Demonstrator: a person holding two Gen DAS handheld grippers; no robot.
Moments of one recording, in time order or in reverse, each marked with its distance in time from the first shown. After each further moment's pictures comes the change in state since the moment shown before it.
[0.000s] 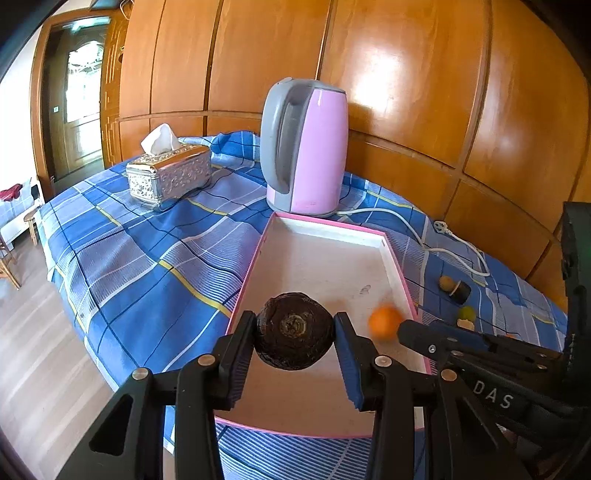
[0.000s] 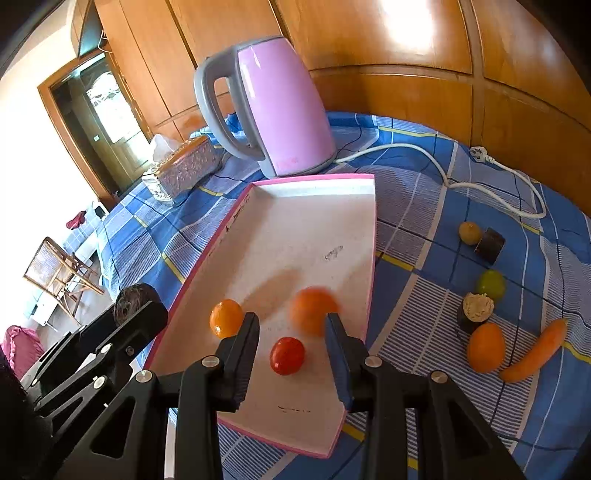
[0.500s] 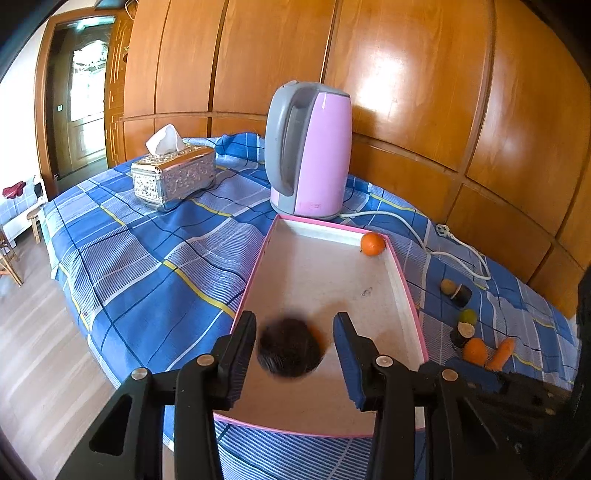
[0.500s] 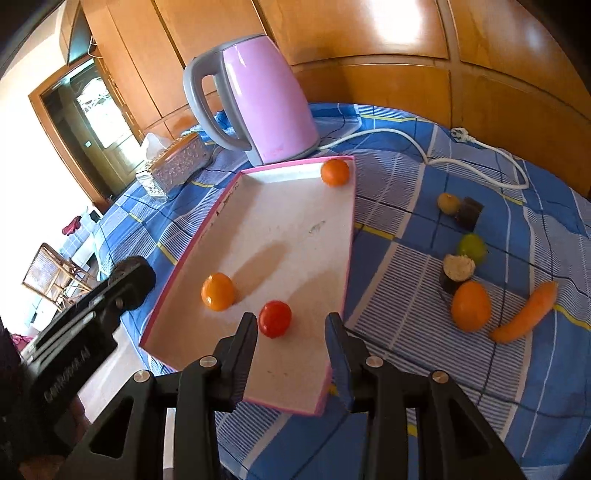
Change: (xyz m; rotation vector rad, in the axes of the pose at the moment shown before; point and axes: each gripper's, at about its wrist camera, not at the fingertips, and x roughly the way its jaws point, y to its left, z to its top) left arm -0.005 0.001 0.001 -0.012 -0.011 0.008; right arm -0.017 -0.010 -0.027 0.043 0.014 -0.019
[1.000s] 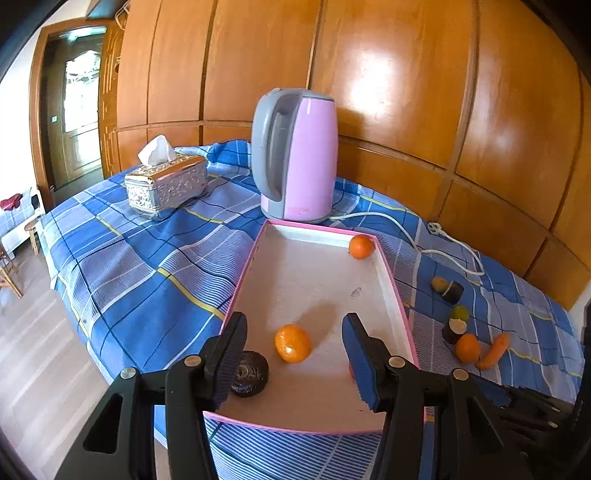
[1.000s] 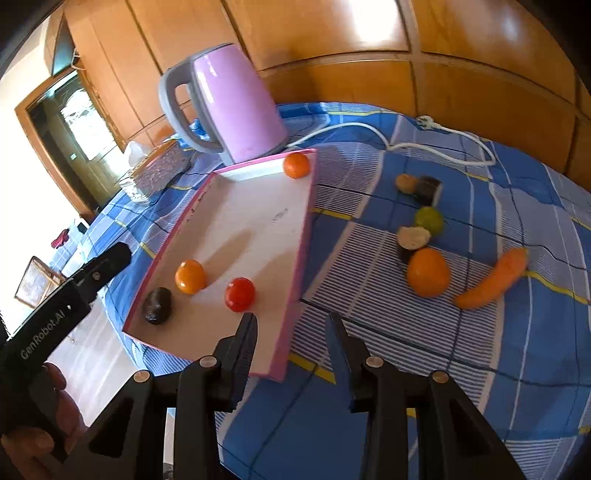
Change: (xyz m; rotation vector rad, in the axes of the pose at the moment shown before) left arm -0.008 -0.015 -0.001 0.040 -0.014 -0.008; right arm -0.018 -0.028 -0.021 0.063 -0.016 -0.048
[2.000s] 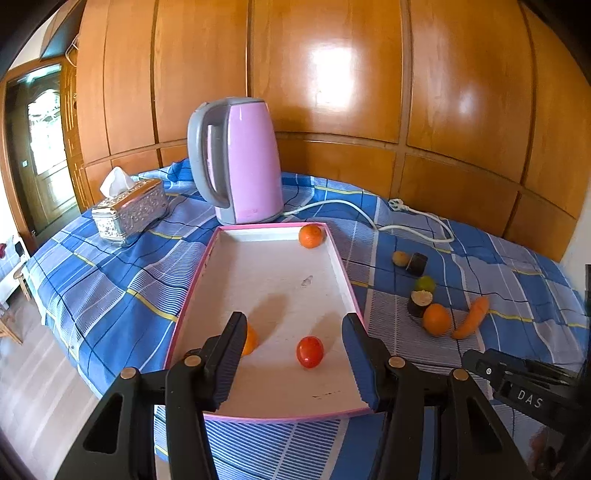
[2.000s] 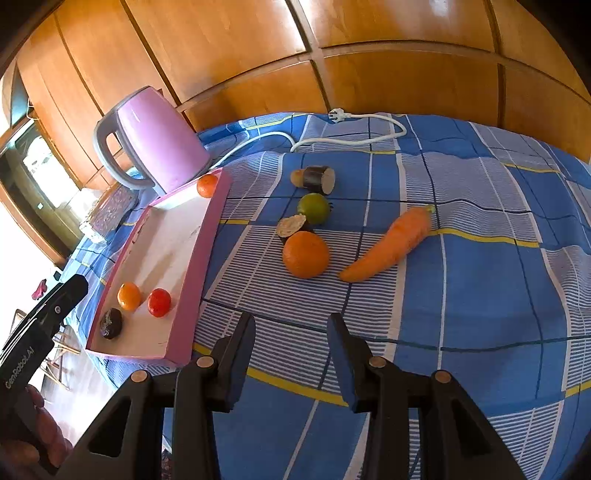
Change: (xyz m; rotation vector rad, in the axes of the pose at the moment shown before) left arm -0.012 -0.057 -0.012 0.173 -0.007 -0.047; right arm -0.030 -0.079 -0.024 0.181 -0.064 -0.093
